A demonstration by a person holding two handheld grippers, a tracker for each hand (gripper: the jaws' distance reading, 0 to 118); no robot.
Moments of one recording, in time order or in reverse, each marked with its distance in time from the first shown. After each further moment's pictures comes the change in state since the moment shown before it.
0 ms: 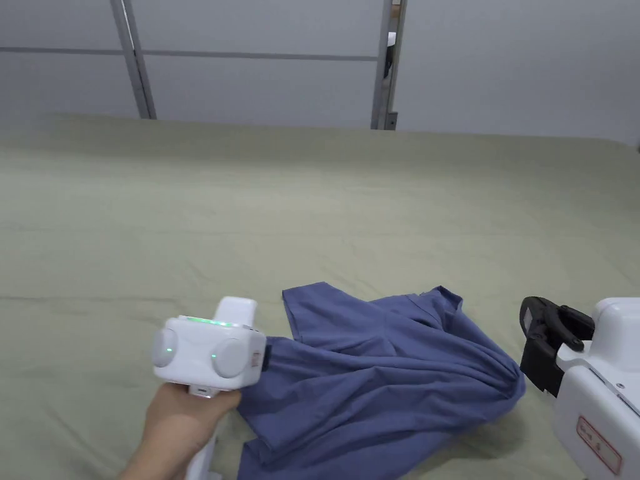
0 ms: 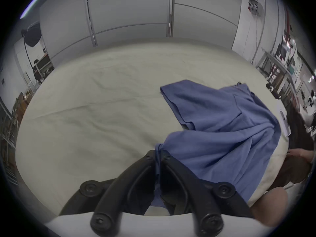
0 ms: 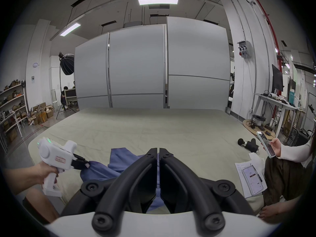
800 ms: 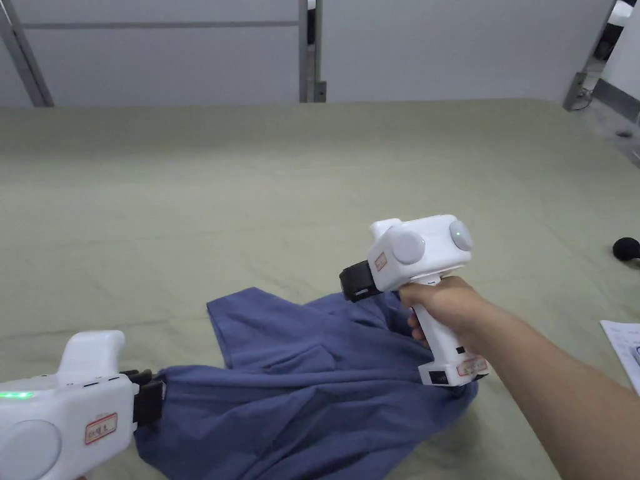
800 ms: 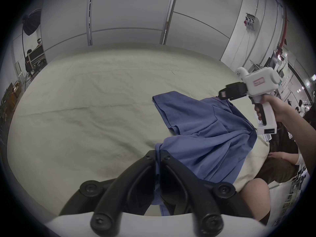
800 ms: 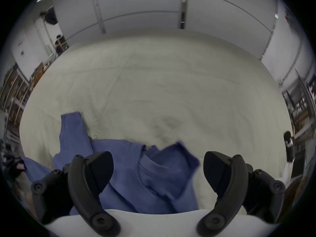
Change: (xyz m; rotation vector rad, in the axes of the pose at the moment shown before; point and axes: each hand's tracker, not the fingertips) left arm 0.002 0.007 0.066 0.018 -0.142 0.048; right arm 0.005 -0.022 -0.339 -0.759 0.136 0.115
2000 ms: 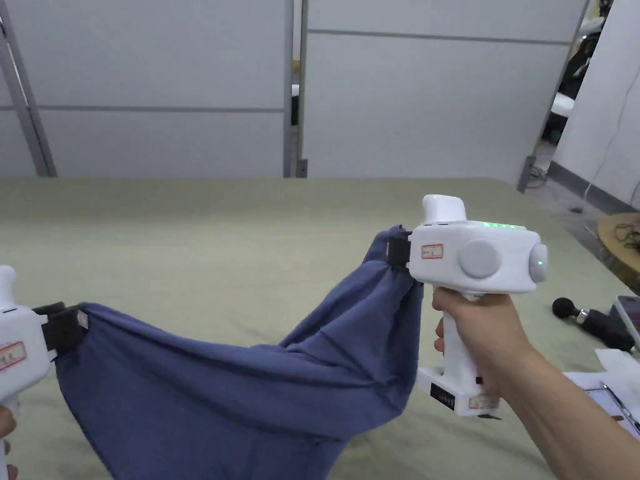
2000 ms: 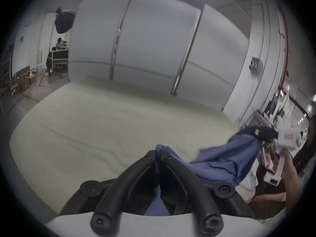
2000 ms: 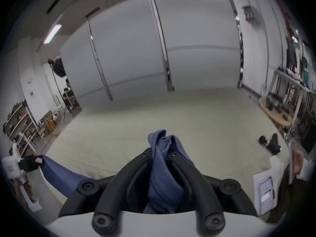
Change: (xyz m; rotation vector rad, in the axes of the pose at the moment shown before) left arm -0.032 0.059 0.131 0.425 0.053 0.212; right arm 0.047 -0.036 0.229 0.592 0.013 -0.238
